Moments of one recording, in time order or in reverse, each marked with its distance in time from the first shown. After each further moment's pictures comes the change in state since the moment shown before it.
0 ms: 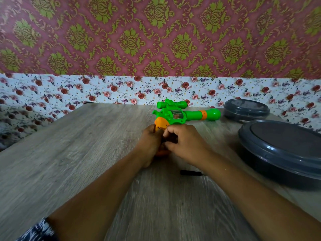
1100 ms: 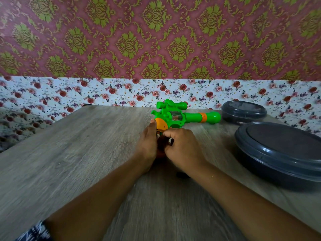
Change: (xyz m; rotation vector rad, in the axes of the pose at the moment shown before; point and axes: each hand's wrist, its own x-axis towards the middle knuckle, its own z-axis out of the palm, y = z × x) left_hand -0.007 0.001 0.007 0.020 0.127 0.126; right_hand -0.008 -0.006 0.010 -0.029 0.174 0.078
